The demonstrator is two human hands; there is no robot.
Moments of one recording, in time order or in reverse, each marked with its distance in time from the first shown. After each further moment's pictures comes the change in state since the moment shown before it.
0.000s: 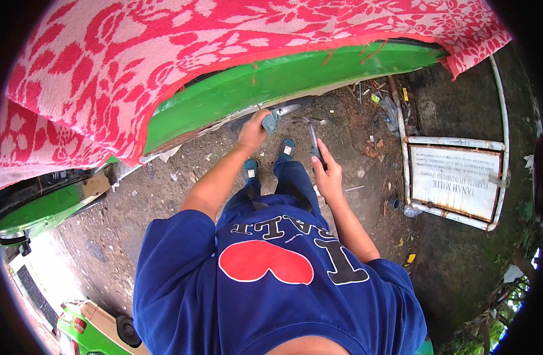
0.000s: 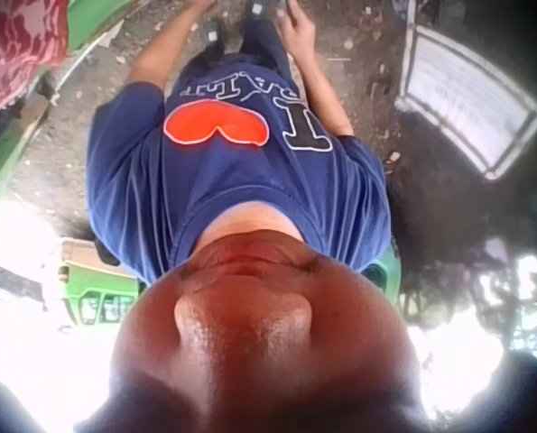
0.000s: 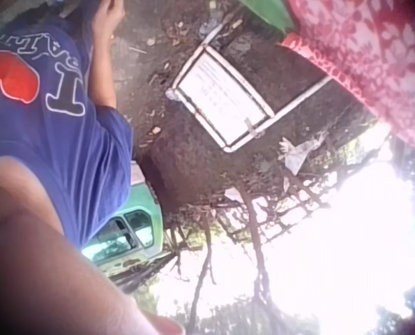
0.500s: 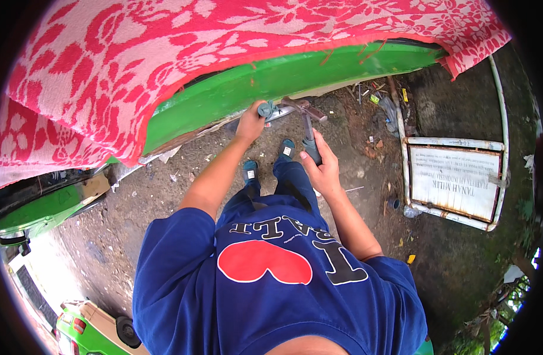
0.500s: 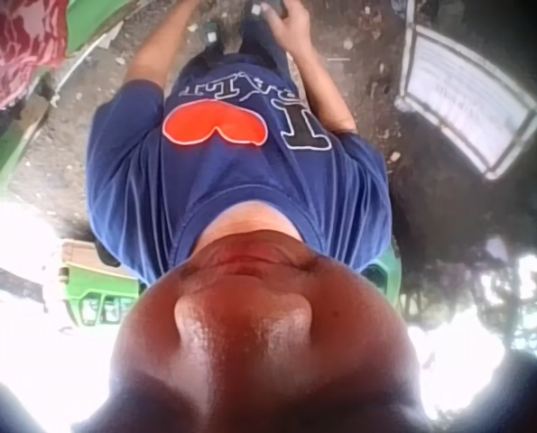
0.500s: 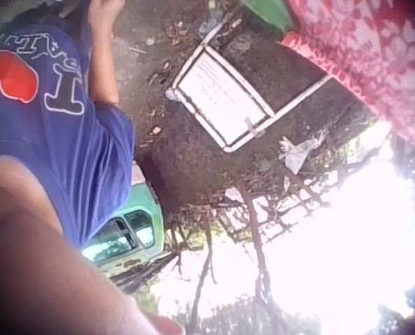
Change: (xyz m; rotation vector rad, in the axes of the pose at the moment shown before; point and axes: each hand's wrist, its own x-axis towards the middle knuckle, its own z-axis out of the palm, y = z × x) left_hand 0.027 -0.006 -0.001 -0.025 0.042 -0.171; right_hand 0.017 -0.043 0.006 -0.105 -0.028 -0.332
